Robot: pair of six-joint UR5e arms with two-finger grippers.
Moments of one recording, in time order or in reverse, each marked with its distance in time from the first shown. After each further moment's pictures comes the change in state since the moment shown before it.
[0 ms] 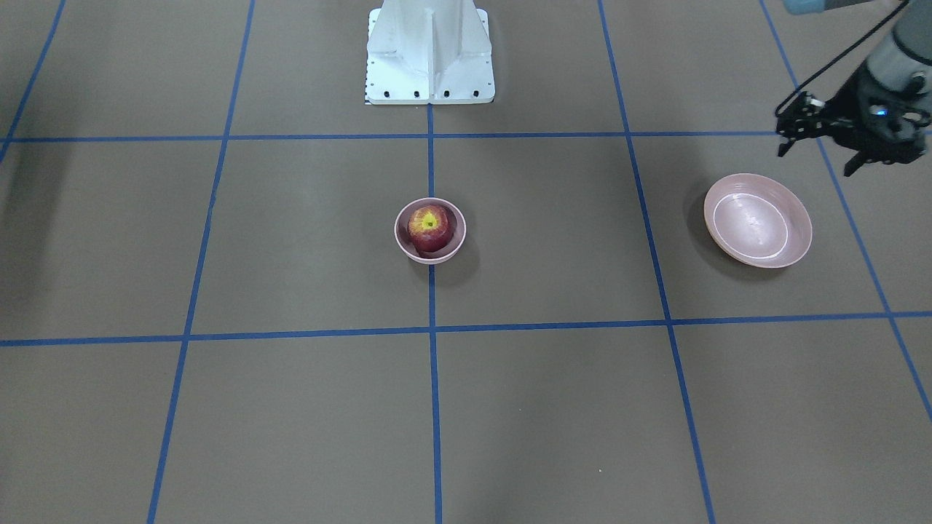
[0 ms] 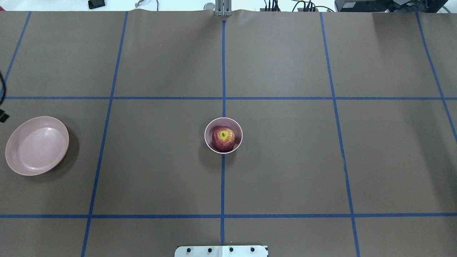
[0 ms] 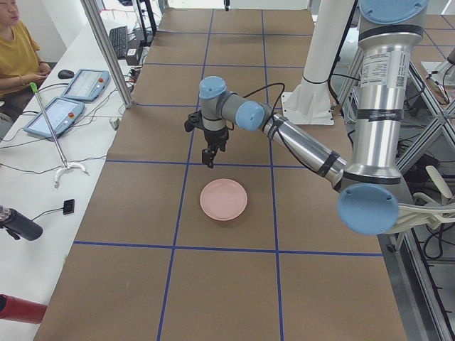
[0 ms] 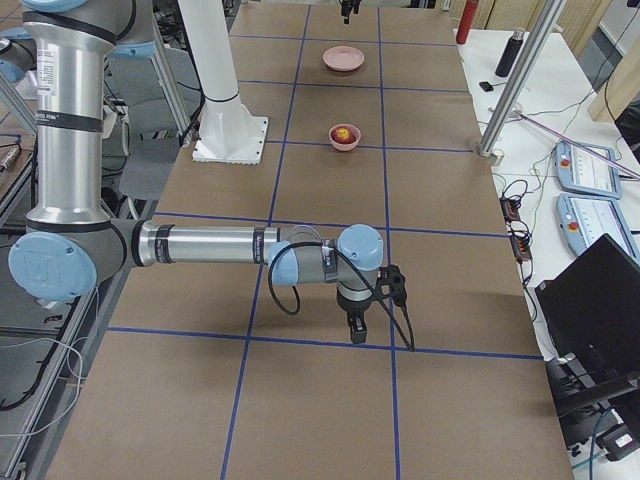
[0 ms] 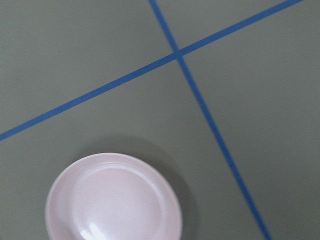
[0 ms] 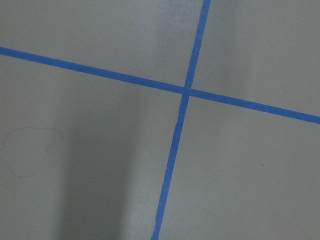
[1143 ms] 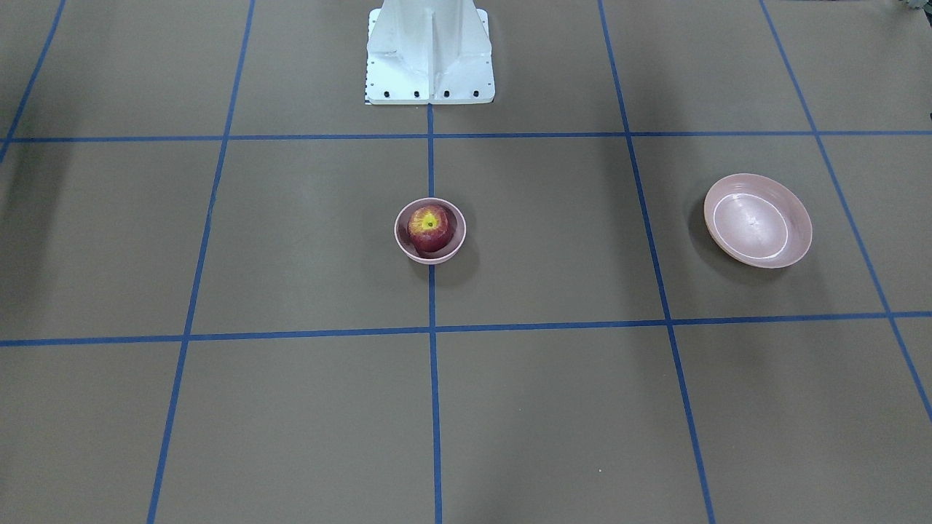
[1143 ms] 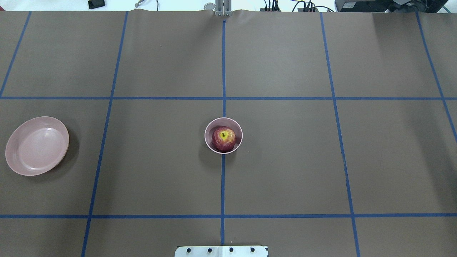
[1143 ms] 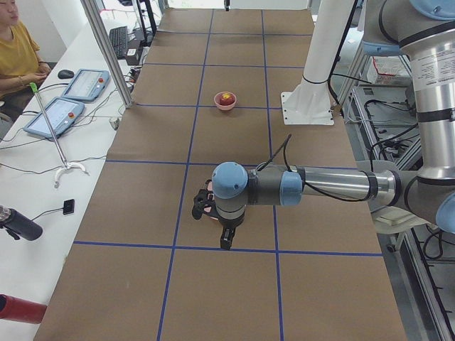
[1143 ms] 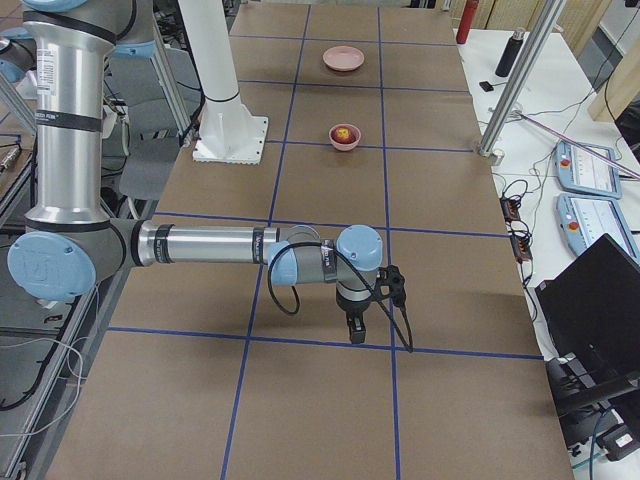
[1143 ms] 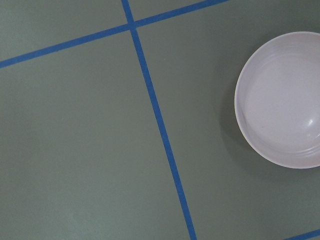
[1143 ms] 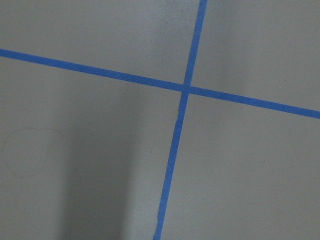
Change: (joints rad) left arm -0.365 0.200 0.219 -0.100 -0.166 0.190; right arm -0.001 -0.003 0.001 0.000 0.002 0.005
